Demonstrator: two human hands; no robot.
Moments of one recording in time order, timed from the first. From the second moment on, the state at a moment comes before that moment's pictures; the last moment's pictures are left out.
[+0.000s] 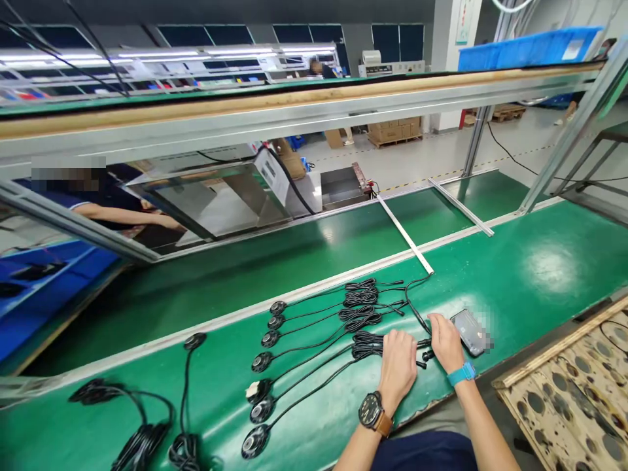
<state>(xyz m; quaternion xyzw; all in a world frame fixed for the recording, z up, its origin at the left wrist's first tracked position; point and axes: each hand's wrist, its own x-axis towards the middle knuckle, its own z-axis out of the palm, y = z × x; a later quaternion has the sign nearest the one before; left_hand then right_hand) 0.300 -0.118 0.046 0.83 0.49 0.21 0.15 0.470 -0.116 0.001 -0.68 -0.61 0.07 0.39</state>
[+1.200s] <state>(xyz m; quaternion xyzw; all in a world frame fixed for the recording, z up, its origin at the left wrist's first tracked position) 0.271 -0.028 0.088 0.87 0.45 0.08 0.21 0.464 -0.114 0.002 -0.69 -0.59 0.05 0.42</state>
